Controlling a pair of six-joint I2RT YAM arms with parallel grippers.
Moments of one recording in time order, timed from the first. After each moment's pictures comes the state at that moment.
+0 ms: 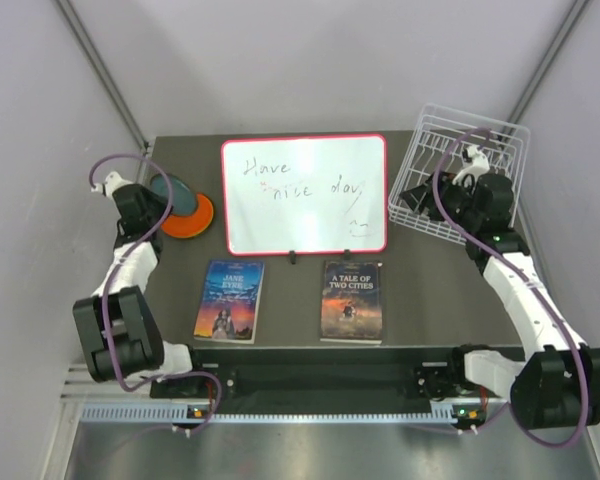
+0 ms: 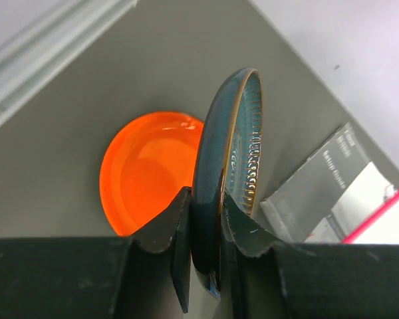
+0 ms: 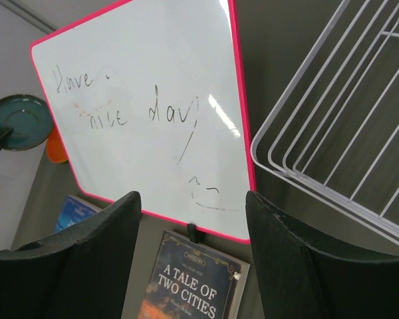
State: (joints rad) left arm 0.27 1.36 0.82 0.18 -0.02 -0.60; right arm 0.06 1.10 0.85 -0.05 -0.41 0.46
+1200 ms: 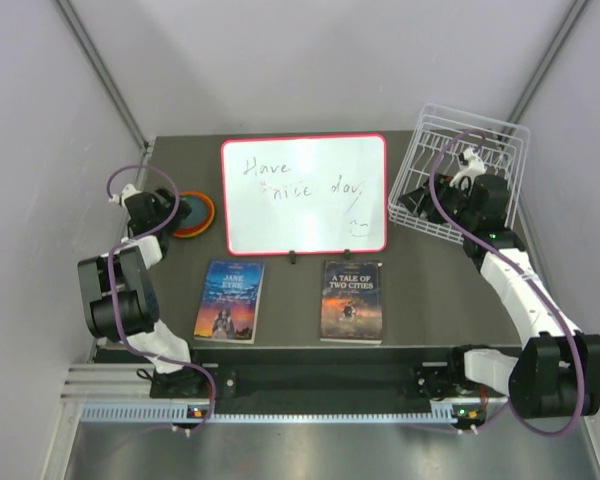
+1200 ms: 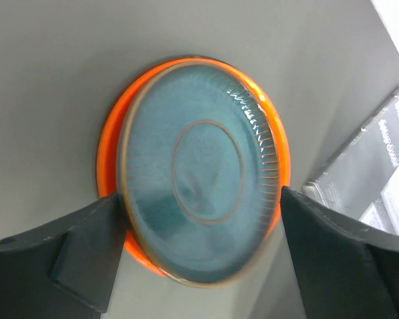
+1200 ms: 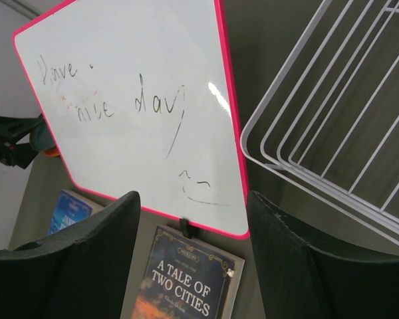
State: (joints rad) left arm 0.29 1.64 0.80 0.31 0.08 -0.63; right arm 0.04 1.15 0.82 -0.02 -0.44 0.46
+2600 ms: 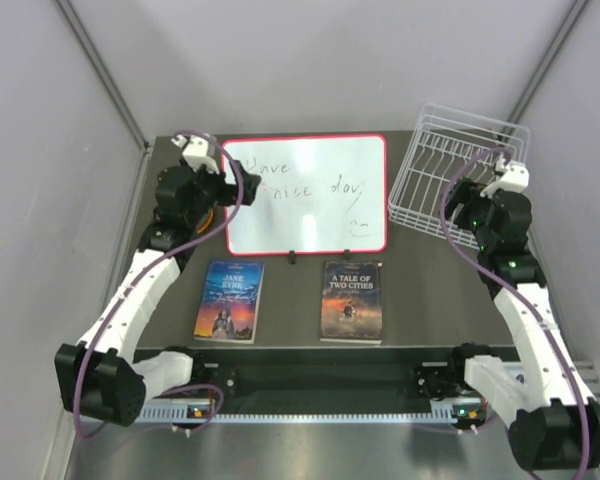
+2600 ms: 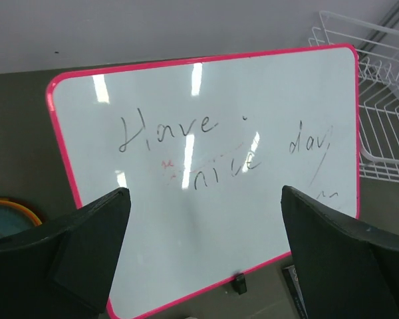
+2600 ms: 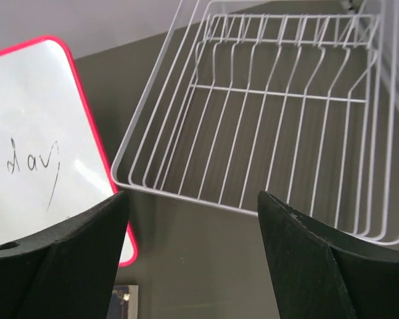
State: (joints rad) left arm -0.19 1.15 0.99 0.02 0.21 -0.24; right arm 0.03 0.90 0.81 -0.20 0.04 0.26
